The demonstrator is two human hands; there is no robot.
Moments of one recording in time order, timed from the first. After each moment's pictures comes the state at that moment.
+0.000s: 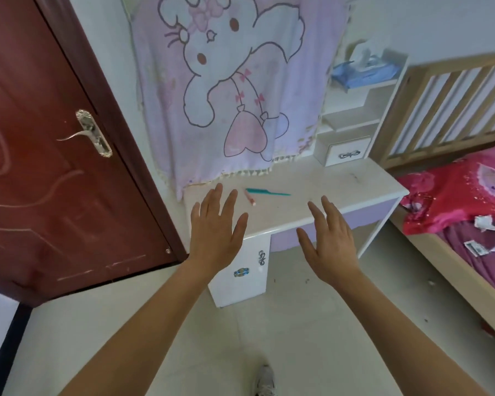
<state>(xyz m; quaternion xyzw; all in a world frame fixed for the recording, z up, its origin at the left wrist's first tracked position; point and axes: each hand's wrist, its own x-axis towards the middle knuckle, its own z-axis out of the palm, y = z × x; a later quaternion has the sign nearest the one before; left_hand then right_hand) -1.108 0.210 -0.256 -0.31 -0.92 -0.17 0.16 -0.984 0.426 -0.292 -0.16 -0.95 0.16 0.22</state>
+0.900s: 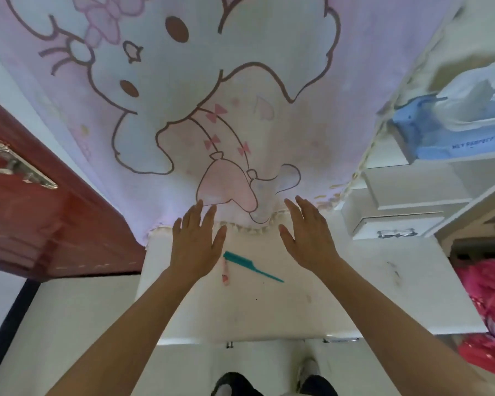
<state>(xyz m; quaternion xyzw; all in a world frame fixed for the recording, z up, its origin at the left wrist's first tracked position) -1.407 0.450 -0.298 -0.13 -0.98 -0.10 0.06 -1.379 0.703 -0.327 0.00 -0.98 0.19 0.06</state>
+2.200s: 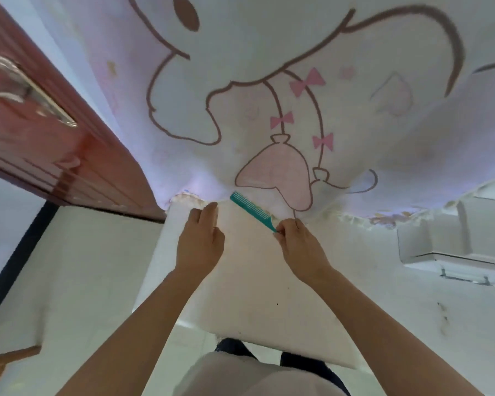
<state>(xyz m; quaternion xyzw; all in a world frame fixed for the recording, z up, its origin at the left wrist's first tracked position) -1.442 0.394 -0.353 0.06 -0.96 -0.27 0.03 -1.453 0.610 -0.375 0.06 -0.95 0.28 -0.12</state>
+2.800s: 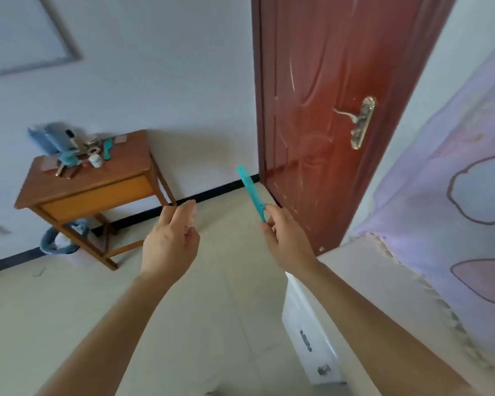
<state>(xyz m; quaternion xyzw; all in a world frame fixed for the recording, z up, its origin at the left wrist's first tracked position) -1.073 0.210 -0.214 0.42 -0.86 -0.08 0.27 -1.290 0.307 -0.263 0.55 -0.73 0.39 -0.09</state>
